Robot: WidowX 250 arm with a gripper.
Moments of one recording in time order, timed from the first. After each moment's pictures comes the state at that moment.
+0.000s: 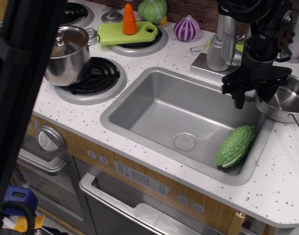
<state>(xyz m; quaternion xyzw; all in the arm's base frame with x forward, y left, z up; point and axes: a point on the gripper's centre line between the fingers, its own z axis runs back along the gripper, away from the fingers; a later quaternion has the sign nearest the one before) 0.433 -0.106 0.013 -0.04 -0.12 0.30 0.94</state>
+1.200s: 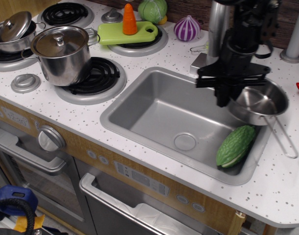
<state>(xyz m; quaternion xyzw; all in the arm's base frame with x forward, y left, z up) 0.374 -0.064 0.036 0.03 -0.10 0.29 0.95</state>
